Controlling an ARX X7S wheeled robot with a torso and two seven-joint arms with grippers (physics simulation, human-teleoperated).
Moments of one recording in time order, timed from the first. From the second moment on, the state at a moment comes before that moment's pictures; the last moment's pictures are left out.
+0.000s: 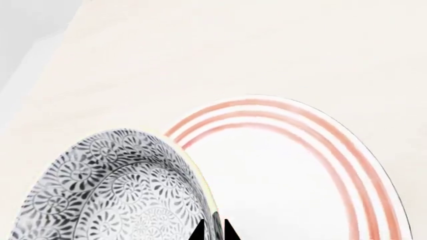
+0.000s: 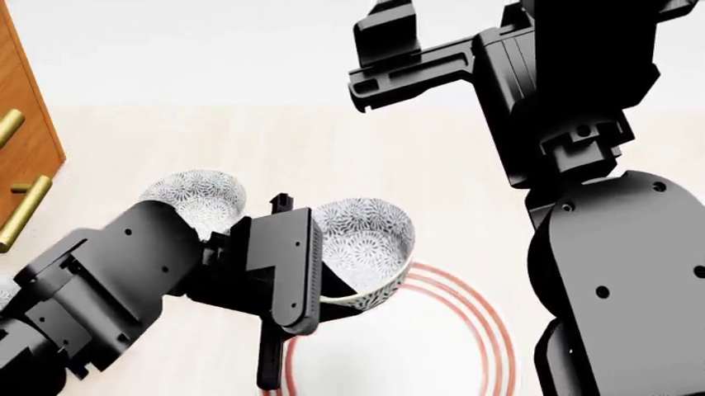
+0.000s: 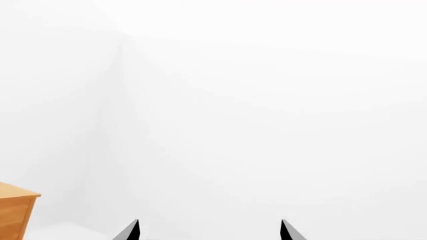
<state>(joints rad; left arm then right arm) -1.30 0.00 1.39 -1.29 -0.58 0.25 0.97 0.95 0.28 -0.12 -0.37 0.31 0.71 -0.07</state>
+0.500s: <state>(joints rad) -1.26 0.00 1.50 -1.22 -0.64 0.24 1.01 0.93 0.29 -0.12 -0.31 0.31 0.65 -0.06</state>
